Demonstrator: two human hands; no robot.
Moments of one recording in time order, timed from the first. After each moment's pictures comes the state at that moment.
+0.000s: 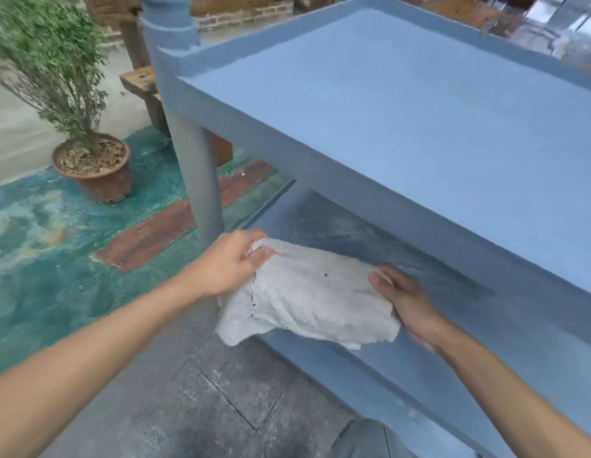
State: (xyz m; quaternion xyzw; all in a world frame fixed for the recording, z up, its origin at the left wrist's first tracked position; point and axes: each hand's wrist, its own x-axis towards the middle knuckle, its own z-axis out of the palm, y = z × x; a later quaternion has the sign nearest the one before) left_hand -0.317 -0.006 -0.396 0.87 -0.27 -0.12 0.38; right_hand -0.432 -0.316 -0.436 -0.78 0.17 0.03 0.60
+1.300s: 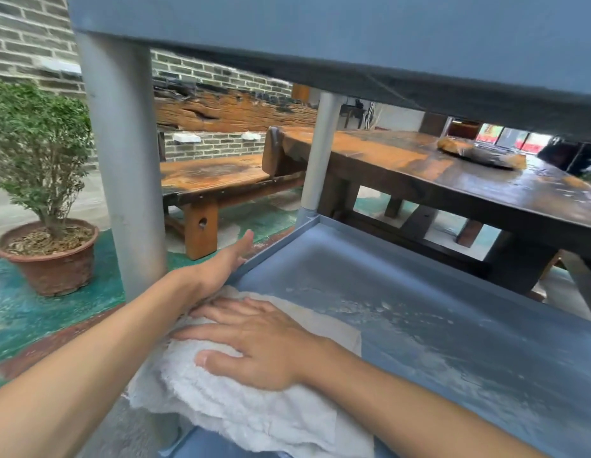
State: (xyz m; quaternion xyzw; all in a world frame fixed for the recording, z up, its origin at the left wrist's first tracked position) left_hand -0.171 -0.072 -0.487 0.80 -0.03 -0.29 0.52; right_hand -0.261 -0.199 -0.523 -0.92 -0.37 0.02 0.11
